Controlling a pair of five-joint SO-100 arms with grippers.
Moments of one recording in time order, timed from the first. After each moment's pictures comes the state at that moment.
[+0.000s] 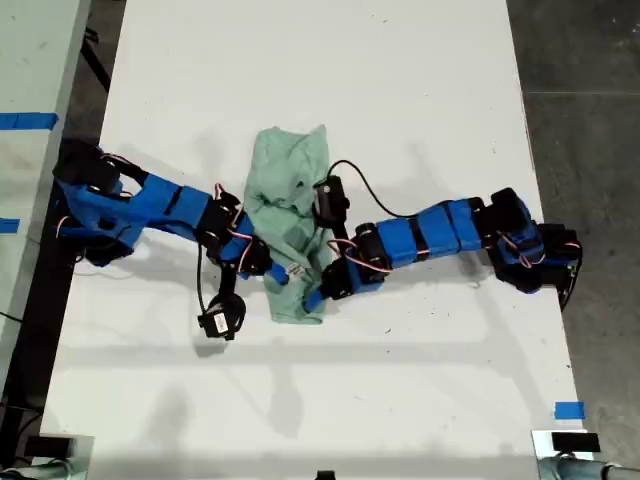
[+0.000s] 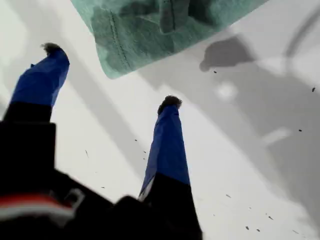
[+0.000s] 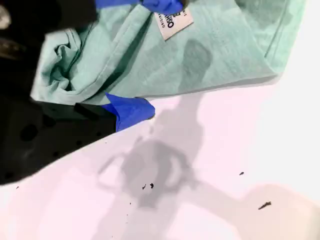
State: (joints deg) arm 0 2.5 72.1 82.8 80.3 -11.9; arm 1 -8.7 54.0 50.6 79.0 -17.4
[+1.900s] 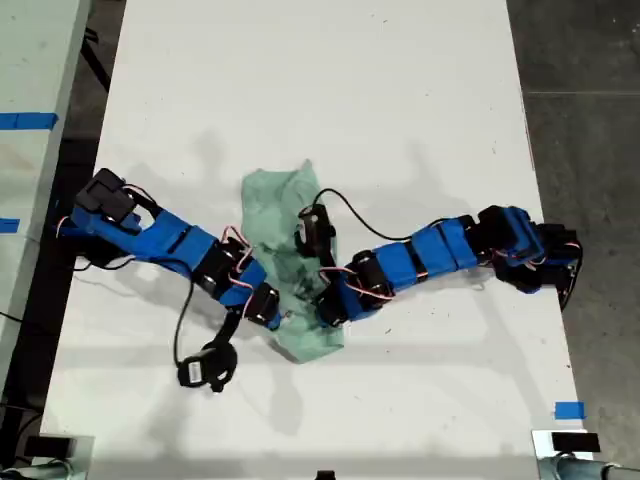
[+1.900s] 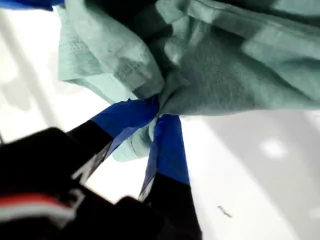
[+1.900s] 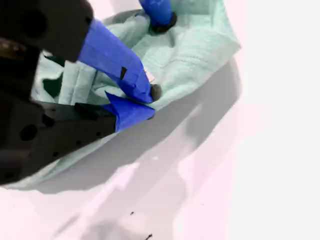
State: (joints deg) arm 0 15.9 60.4 62.2 70.6 -11.0; arm 1 -15.6 48.6 40.5 70.0 -19.6
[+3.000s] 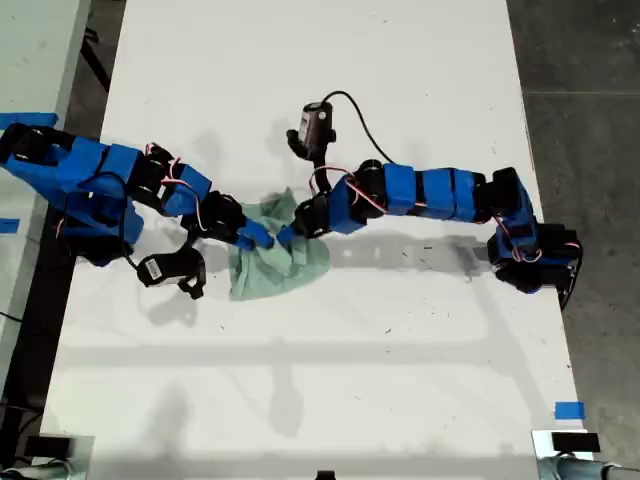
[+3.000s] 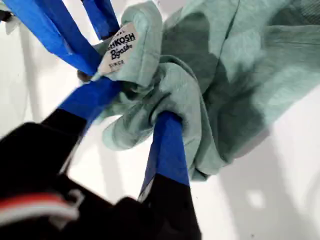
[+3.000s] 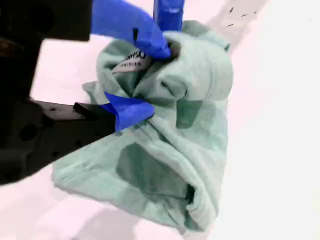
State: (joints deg) arm 0 -4.7 118.4 126.2 49.2 -10.5; arm 1 6.2 56.3 40.8 63.3 -36.6
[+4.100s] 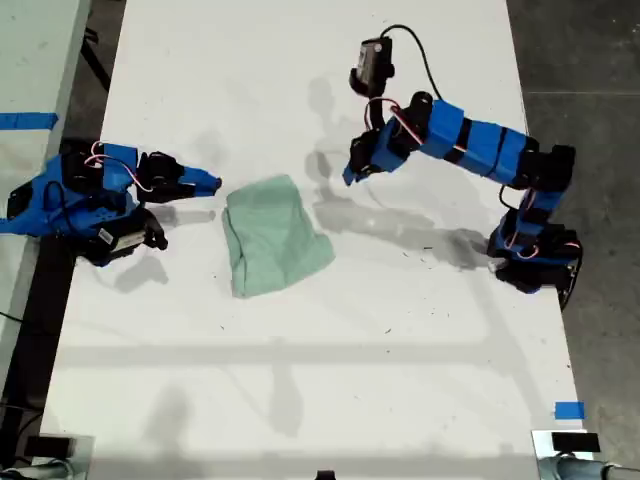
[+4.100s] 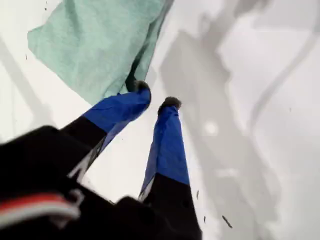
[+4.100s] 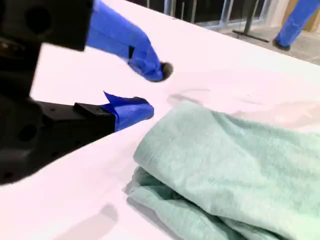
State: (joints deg) arm 0 -26.6 196.7 171.7 61.2 -6.0; arm 1 23.3 82.8 69.8 75.1 -42.0
